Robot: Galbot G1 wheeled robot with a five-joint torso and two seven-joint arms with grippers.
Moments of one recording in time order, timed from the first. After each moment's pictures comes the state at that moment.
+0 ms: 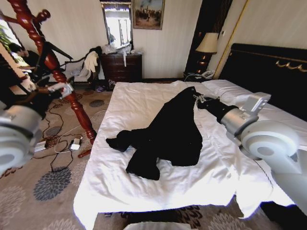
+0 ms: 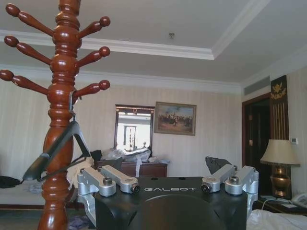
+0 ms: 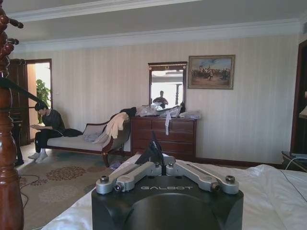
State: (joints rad) left arm 1.16 -0.38 -1.00 -2.29 -1.40 0.28 -0.53; right arm -0.74 0.51 0.45 2.35 1.35 -0.51 0.47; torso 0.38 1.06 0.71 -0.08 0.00
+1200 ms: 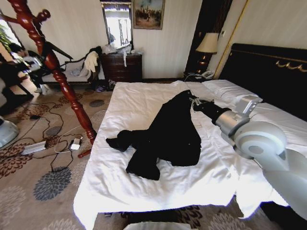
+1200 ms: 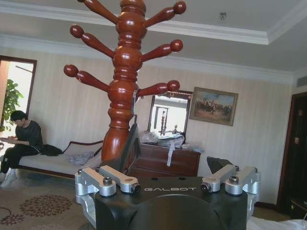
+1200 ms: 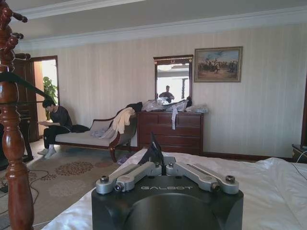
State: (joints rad) left arm 0.71 -0.25 -0.76 -1.90 -1.60 0.43 -0.49; right arm -0.73 0.56 0.40 2.32 1.31 -0.51 0.43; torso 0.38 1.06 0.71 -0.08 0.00
